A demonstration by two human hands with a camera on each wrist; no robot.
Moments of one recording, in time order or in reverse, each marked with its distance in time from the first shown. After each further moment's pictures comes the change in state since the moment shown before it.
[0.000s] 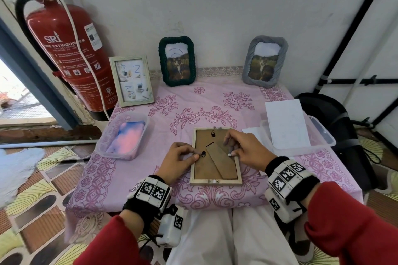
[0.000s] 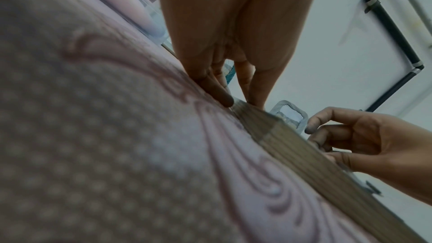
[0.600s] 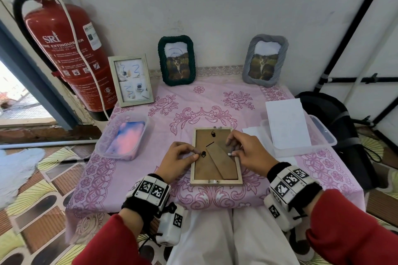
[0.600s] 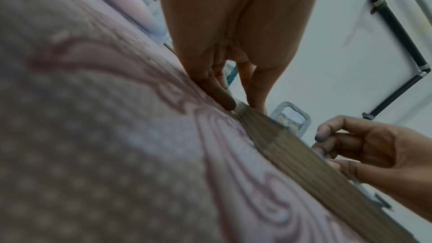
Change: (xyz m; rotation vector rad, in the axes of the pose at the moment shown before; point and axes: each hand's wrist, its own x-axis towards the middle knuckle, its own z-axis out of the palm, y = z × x) left_hand 0.005 -0.003 -0.002 -0.036 -0.015 -0.005; right_hand -0.007 0.007 0.008 0.027 0.119 -0.026
